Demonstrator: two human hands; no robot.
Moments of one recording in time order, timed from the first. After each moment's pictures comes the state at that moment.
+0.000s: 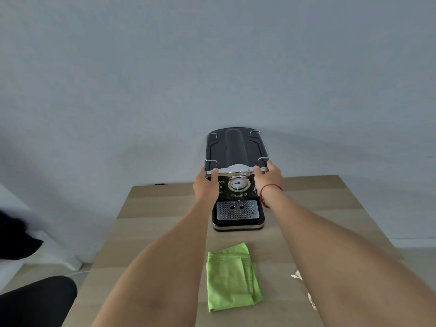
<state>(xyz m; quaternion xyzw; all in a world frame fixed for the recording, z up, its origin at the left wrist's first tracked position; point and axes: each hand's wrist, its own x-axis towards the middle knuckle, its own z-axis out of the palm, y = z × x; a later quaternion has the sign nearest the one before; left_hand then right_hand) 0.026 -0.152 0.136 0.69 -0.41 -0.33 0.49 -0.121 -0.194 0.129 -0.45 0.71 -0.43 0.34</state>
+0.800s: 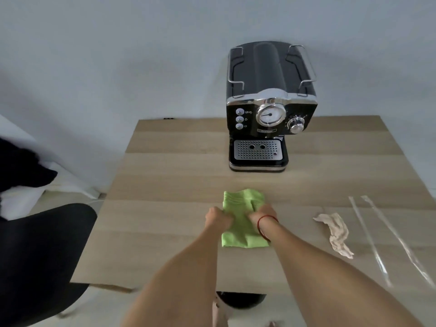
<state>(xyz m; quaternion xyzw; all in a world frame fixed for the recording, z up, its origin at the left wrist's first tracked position) 0.054 -0.022 -0.047 0.82 -0.31 -0.47 0.10 -0.067 -0.046 -0.046 -0.43 0.78 -0.04 0.46</state>
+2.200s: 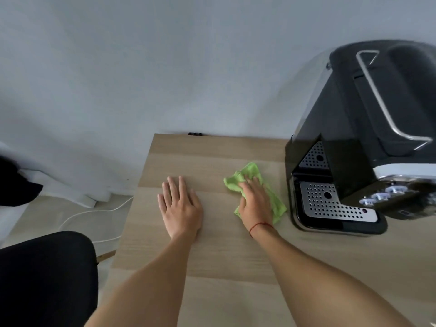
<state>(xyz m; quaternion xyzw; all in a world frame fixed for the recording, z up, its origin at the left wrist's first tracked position) 0.291 -0.181 -0.117 0.87 -0.45 -0.11 0.13 0.128 -0.223 -0.117 -0.74 0.61 -0.22 0.16</state>
